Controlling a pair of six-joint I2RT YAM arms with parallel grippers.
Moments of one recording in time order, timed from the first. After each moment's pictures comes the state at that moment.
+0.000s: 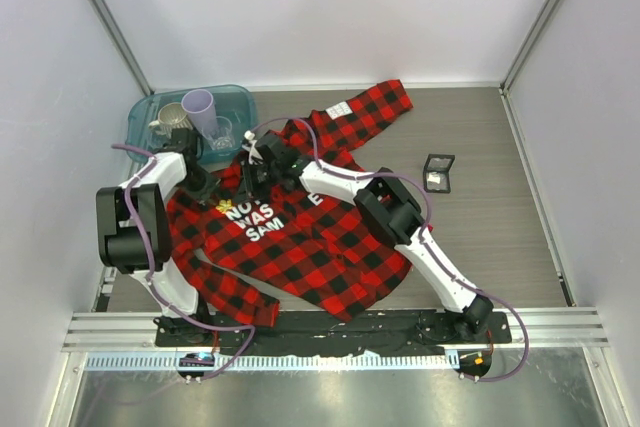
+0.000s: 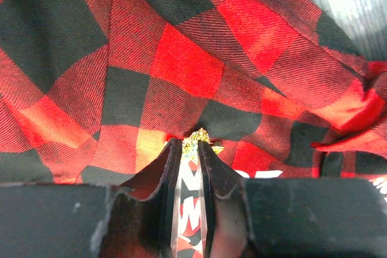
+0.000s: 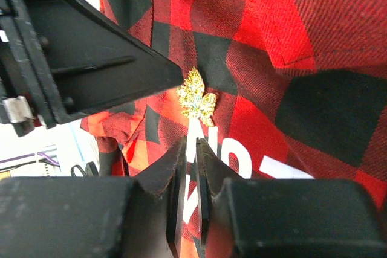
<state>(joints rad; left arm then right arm) 0.08 1.72 1.11 -0.66 -0.03 -0.84 0.87 2.52 2.03 -0.13 -0.51 0.70</state>
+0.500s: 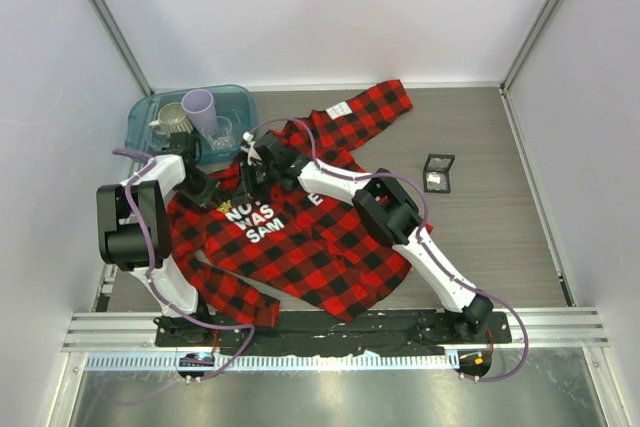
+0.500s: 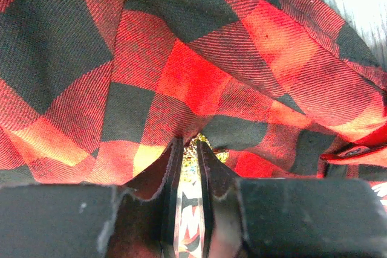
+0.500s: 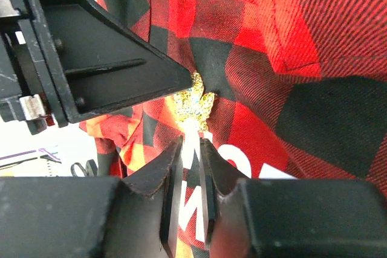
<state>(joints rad) 0.10 1.75 1.08 -0.63 0.02 -0.86 0.87 2.55 2.07 -0.15 -0.53 0.70</state>
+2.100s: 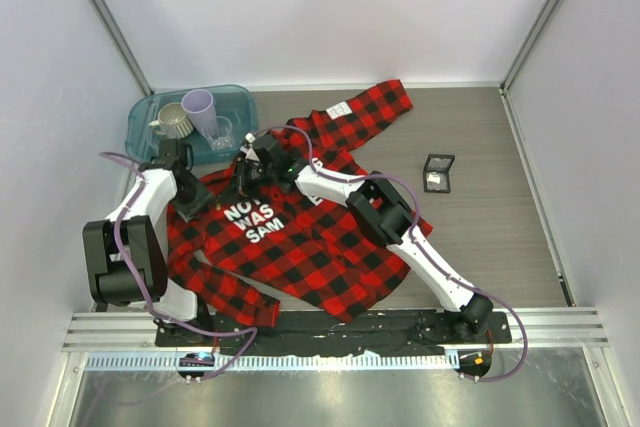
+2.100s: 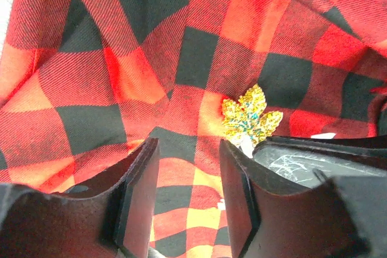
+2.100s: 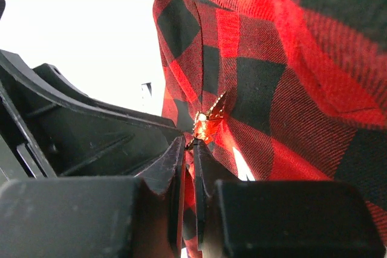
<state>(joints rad) 0.12 1.51 0.98 -0.70 -0.05 -0.70 0.87 2.64 2.14 0.02 -0.65 1.08</state>
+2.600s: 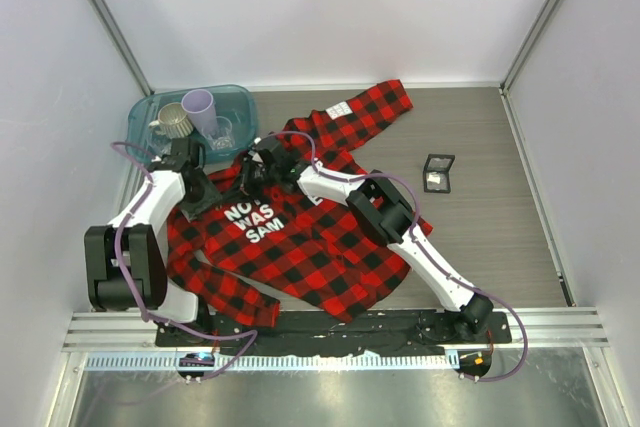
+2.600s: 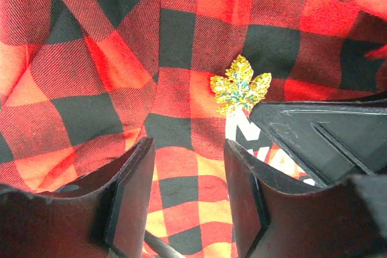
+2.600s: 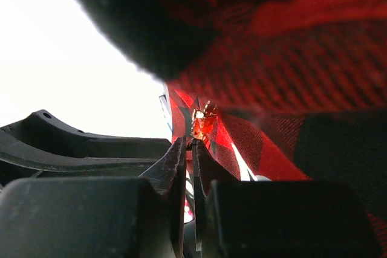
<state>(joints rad) 0.02 1.47 0.97 -0.73 -0.11 -0.65 0.86 2.65 2.11 0.03 -0.63 1.27</state>
